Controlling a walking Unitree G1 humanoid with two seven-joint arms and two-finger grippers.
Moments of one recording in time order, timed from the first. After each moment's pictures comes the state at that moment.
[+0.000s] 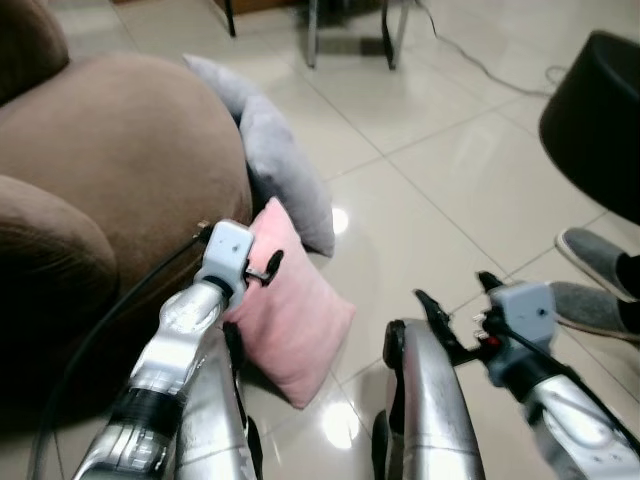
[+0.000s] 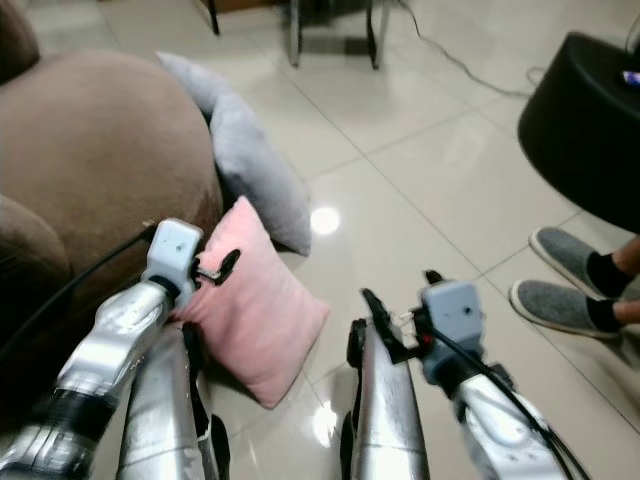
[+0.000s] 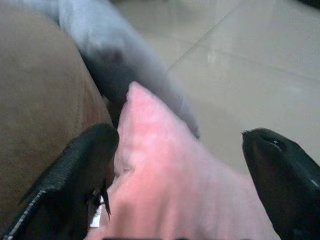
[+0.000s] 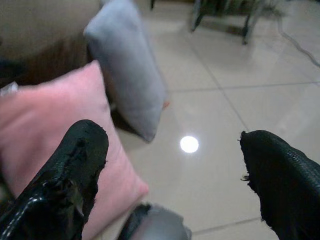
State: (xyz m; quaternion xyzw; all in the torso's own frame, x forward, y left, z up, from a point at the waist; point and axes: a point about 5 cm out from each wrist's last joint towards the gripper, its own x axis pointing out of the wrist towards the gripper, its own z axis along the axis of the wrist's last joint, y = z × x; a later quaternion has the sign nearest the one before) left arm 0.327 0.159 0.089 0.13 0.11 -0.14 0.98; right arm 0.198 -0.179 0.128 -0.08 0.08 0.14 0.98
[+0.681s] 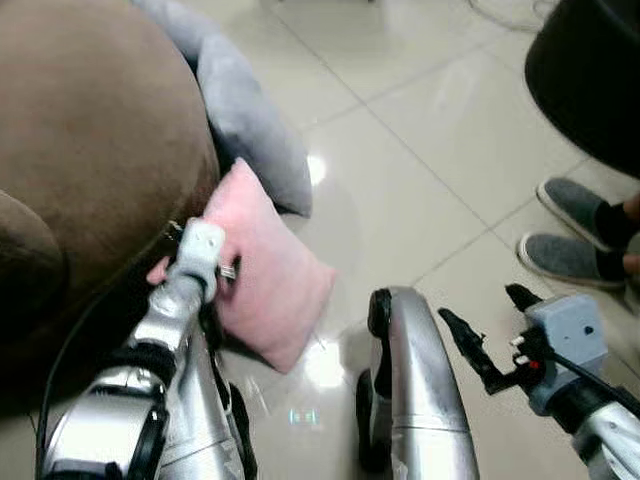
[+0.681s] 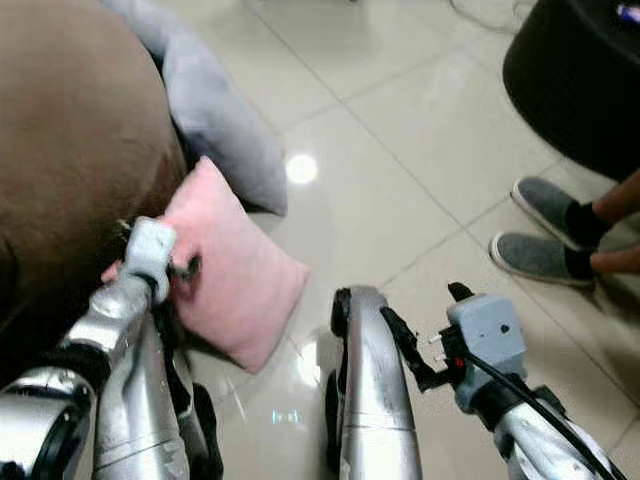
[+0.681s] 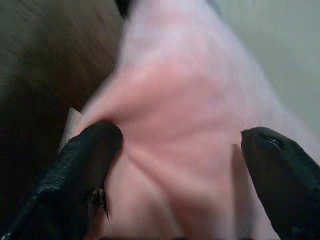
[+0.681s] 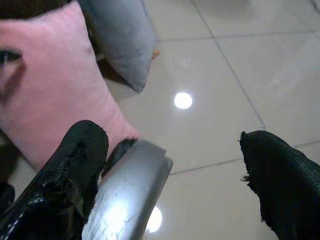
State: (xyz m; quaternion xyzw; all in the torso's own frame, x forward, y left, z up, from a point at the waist) left arm 0.347 0.210 0.074 0.15 0.12 -0.02 0.98; right arm 0.163 -0.193 0.152 -0.10 0.11 0.15 0.98
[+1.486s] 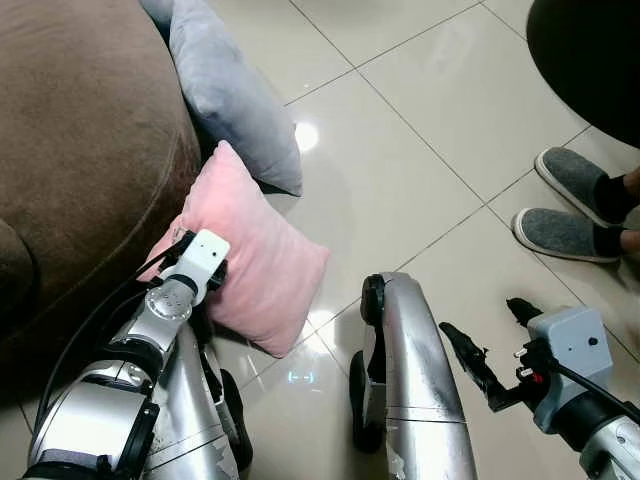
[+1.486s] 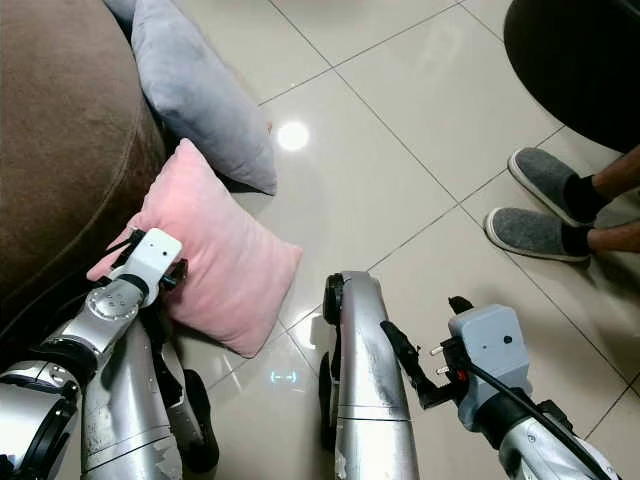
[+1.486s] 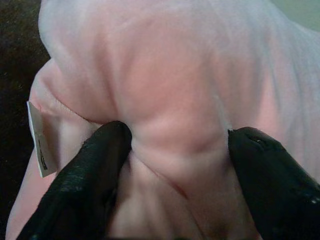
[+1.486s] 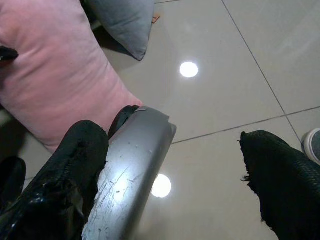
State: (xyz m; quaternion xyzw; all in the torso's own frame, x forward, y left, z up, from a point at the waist) left arm 0.340 0.220 0.059 0.31 0.18 -0.07 0.93; right arm 0.155 -0.191 0.153 -0.09 0.13 0.15 0.98
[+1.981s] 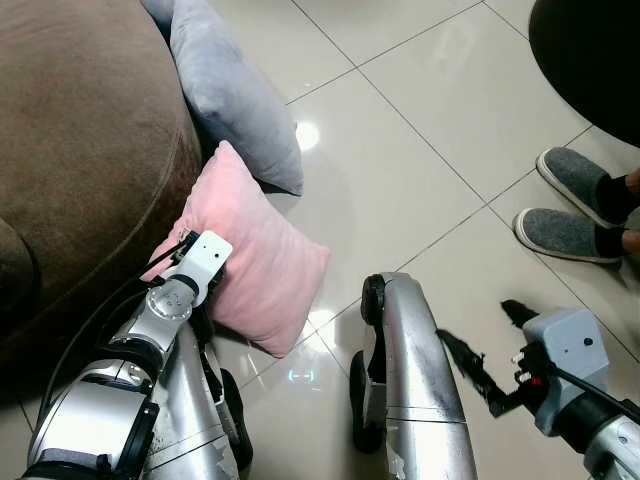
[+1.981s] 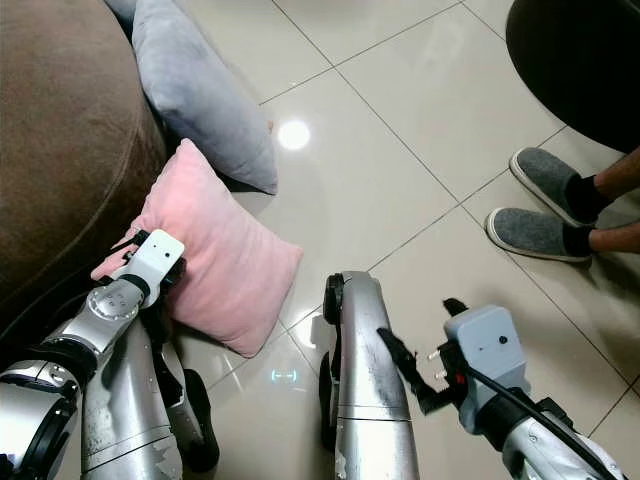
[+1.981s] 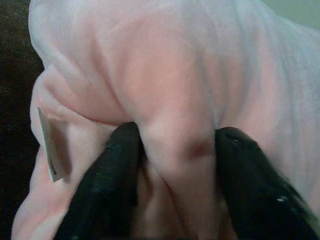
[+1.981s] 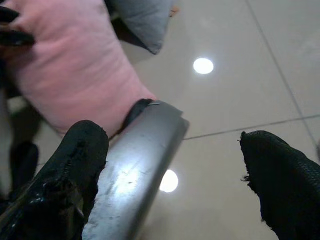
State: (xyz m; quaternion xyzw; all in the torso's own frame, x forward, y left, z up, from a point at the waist) left arm 0.340 0.219 0.059 0.31 0.18 -0.08 0.93; right arm 0.153 -0.191 0.153 -0.10 0.15 0.19 0.97
